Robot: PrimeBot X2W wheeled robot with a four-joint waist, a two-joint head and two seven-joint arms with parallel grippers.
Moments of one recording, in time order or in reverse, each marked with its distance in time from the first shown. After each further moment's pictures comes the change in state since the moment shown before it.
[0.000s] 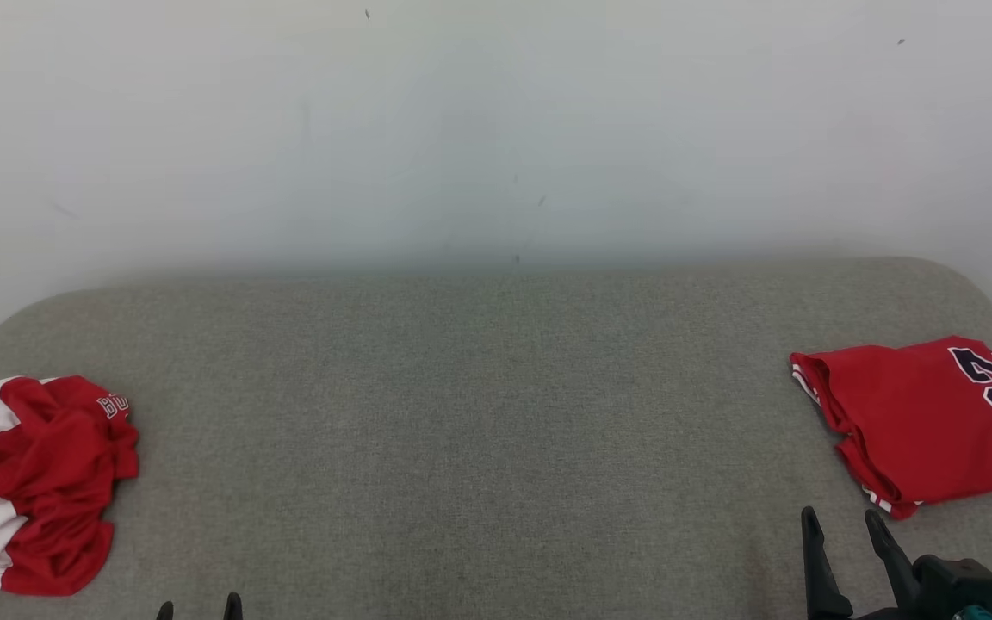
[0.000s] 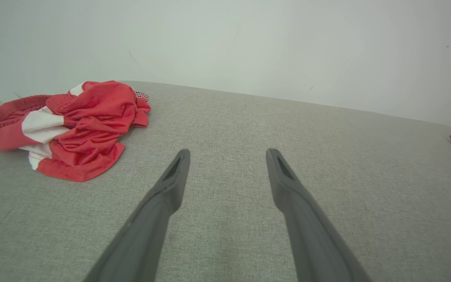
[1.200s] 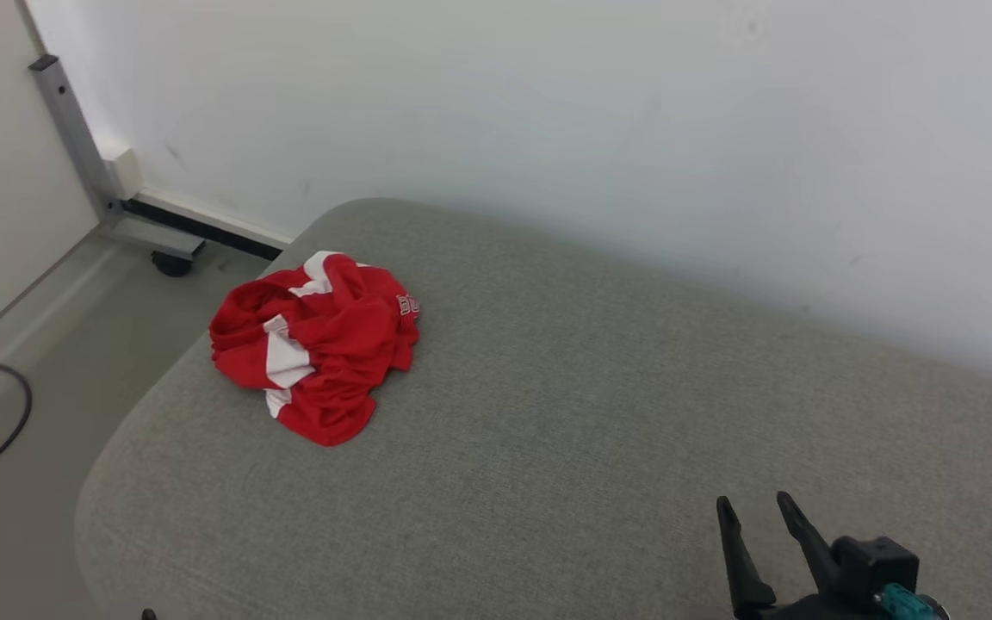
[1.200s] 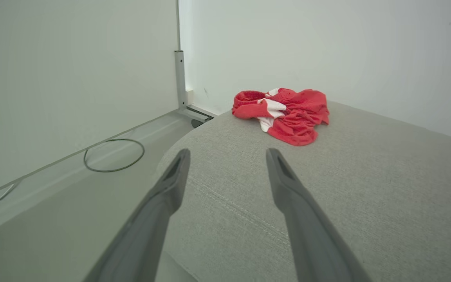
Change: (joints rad) left arm 0.078 0.018 0.110 -0.108 0.034 0.041 0.000; right arm -0.050 0.000 0.152 0.049 0.034 0.000 -0.021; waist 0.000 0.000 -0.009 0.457
